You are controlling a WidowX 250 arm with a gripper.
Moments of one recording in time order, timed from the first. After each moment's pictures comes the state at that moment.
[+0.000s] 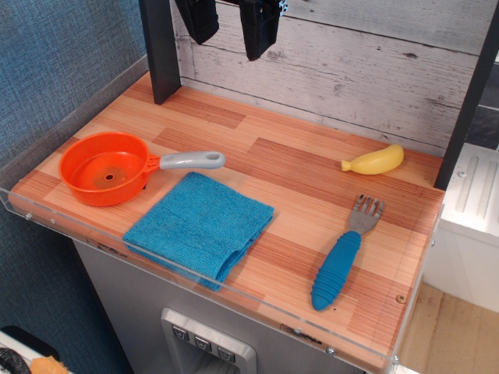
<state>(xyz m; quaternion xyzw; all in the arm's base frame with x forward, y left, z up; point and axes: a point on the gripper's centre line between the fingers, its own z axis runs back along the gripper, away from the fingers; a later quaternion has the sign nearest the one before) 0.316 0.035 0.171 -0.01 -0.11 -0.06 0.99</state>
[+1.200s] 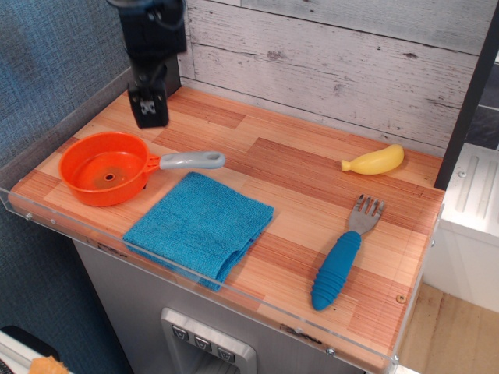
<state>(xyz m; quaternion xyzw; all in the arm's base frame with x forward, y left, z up) 0.296 0.110 0.095 0.08 -0.04 -0.46 0.88</state>
